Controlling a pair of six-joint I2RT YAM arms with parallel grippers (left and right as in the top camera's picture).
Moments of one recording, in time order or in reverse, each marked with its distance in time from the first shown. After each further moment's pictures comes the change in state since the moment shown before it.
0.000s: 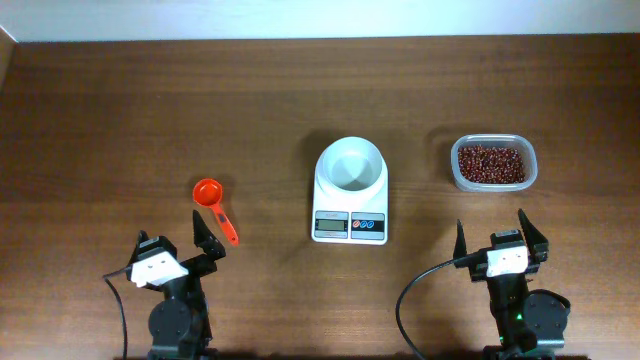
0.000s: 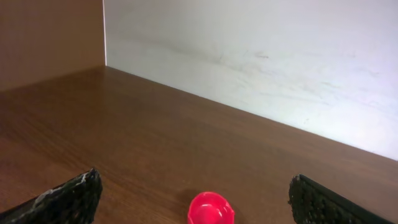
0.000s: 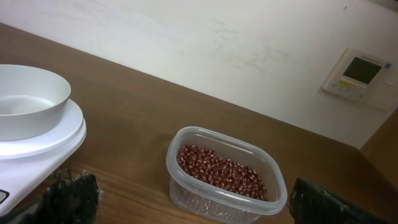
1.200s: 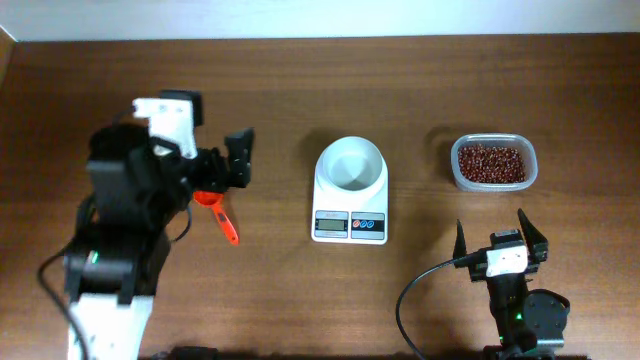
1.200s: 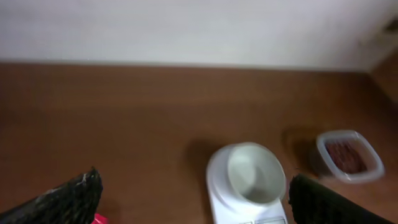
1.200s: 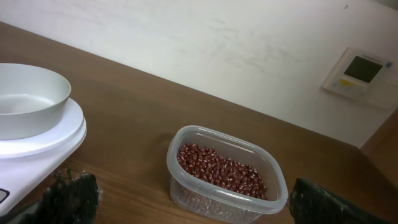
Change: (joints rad) left arm 0.000 1.048 1.207 -0.639 0.666 0.083; right arm 0.003 0.004 0.000 0.000 0.004 0.000
